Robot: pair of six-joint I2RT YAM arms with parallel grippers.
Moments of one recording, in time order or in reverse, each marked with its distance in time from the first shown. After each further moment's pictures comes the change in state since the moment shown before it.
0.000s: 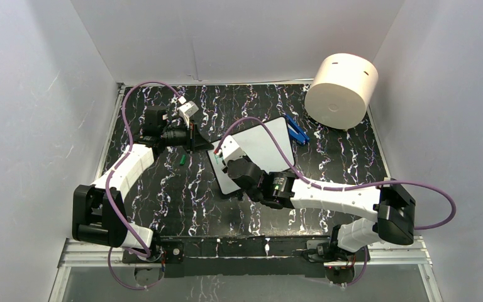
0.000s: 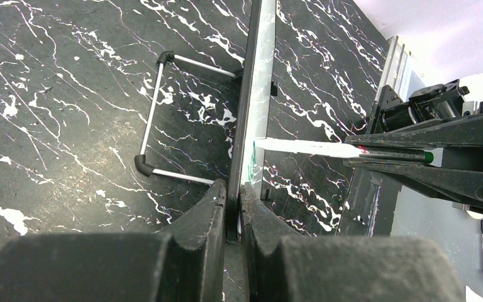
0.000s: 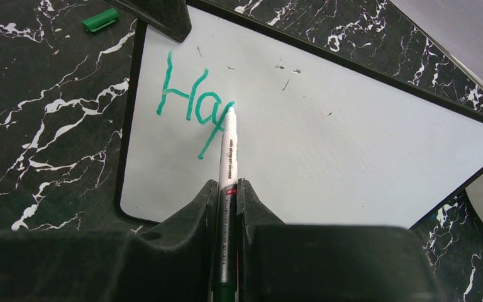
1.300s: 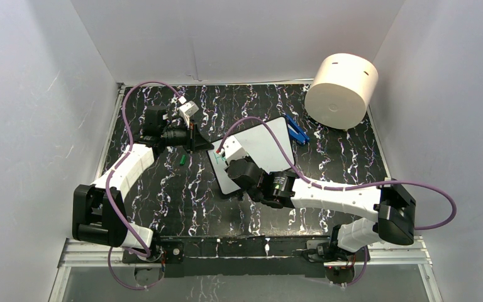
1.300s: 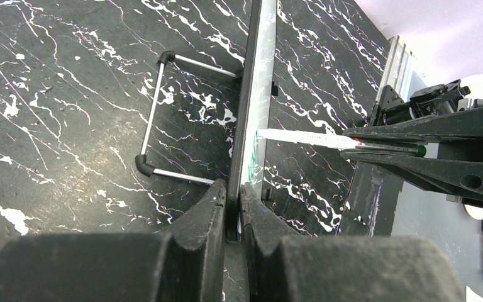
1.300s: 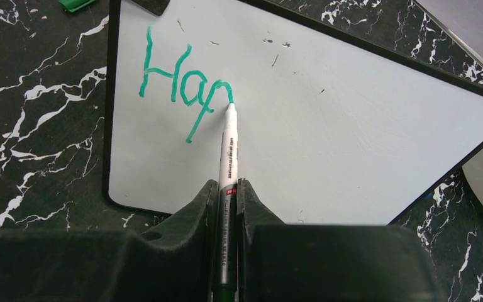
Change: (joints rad) left arm -0.001 0.002 0.002 0.000 -0.003 0.000; right arm -0.005 -0.002 0.002 -0.068 0.022 0.048
